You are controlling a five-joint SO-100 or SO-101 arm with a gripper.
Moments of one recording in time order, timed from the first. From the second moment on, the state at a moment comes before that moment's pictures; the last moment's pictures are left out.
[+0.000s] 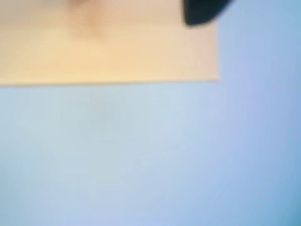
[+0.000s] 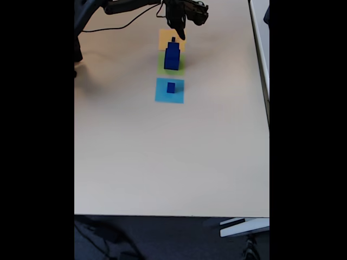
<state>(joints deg) -17.1 46.8 39.5 64.7 110.3</state>
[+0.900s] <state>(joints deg) -4.5 52.4 28.5 69.3 88.2</state>
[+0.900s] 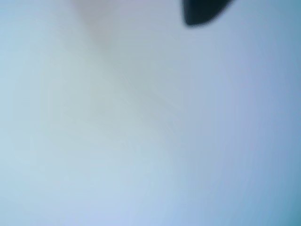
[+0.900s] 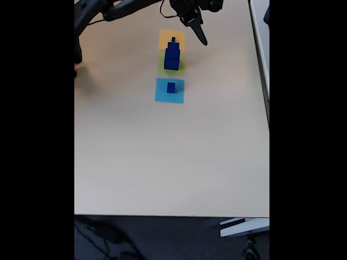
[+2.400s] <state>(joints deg) 11.3 69.9 73.2 54.1 77.8</state>
